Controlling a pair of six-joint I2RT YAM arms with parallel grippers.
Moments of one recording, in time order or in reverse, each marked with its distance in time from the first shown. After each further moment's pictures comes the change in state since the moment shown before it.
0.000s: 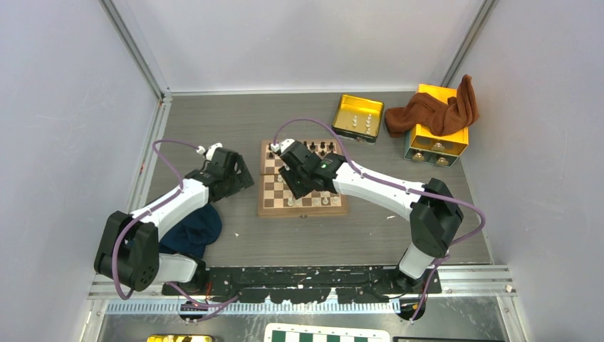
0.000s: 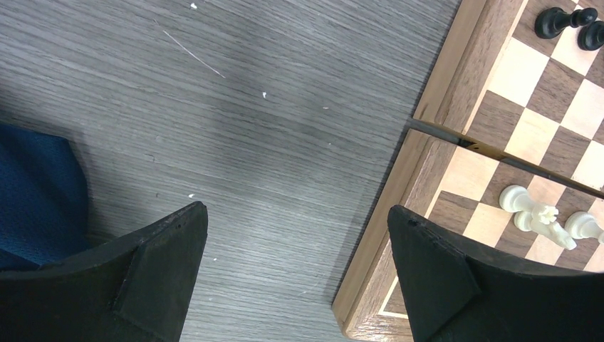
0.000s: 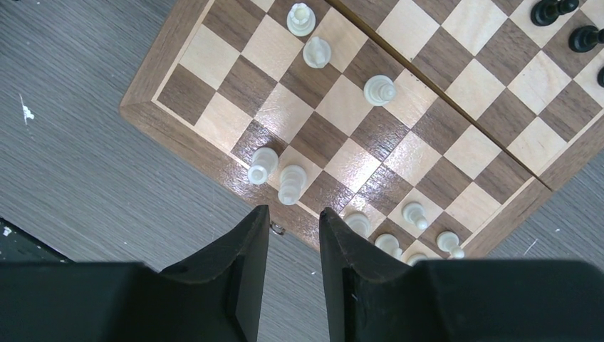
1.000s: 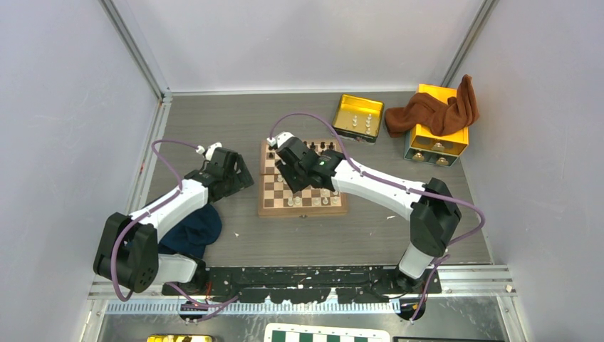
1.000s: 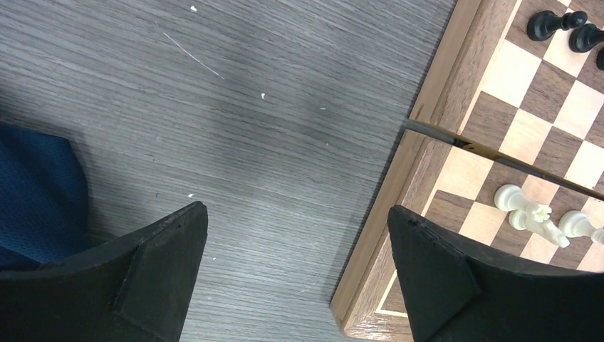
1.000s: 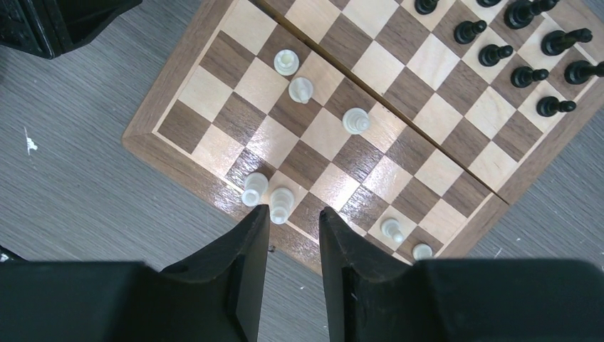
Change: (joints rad) left arm 0.000 -0.008 0.000 0.000 0.000 -0.003; right arm 0.011 0.022 0.071 0.000 0.065 -0.023
